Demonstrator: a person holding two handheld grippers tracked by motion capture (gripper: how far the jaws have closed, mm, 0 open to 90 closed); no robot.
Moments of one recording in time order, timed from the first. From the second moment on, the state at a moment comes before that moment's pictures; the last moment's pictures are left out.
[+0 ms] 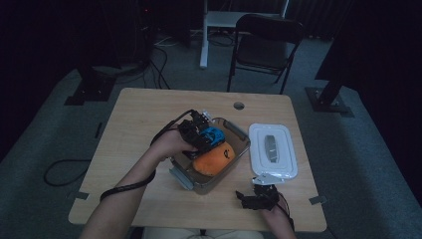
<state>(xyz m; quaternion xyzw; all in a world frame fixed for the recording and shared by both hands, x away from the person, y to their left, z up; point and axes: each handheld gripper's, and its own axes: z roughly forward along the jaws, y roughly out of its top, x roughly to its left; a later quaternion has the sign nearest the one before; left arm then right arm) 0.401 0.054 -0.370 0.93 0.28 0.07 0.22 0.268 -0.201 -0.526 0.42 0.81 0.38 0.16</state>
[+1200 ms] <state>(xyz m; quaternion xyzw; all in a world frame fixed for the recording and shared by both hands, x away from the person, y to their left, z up) 0.385 0.086 -0.358 0.92 0.25 0.10 0.27 0.268 -0.201 -0.526 0.42 0.81 0.38 0.16</state>
